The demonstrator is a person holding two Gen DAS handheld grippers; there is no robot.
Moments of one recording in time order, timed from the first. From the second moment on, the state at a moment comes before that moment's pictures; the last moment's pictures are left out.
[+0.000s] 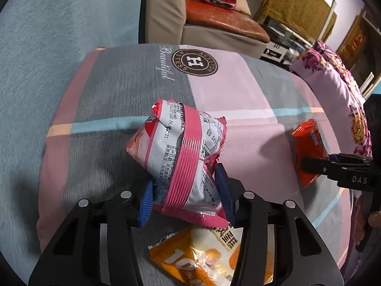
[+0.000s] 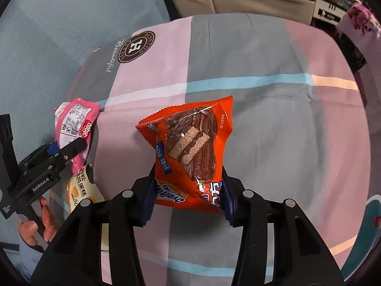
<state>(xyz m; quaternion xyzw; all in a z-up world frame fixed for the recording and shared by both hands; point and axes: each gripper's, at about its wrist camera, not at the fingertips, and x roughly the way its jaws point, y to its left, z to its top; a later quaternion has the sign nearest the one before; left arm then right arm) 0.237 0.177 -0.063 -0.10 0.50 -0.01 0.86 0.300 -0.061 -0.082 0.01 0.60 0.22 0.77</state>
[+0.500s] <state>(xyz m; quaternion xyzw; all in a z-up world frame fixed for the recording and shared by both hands) 0.192 0.112 -0.004 -0.06 0.46 -0.04 0.88 0.236 -0.125 -0.042 0.02 0.56 0.20 0.81</state>
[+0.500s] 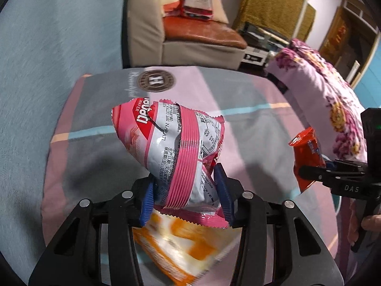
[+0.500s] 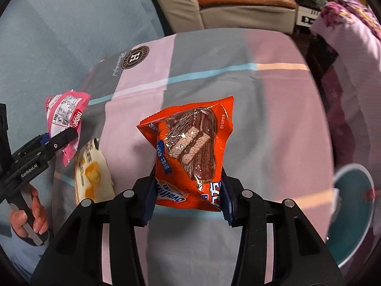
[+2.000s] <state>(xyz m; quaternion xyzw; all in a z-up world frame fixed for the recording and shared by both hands) 0.152 -0.240 -0.027 0.10 0.49 -0.26 0.83 0.102 -0.444 -0.023 0.15 0.47 0.01 0.87</state>
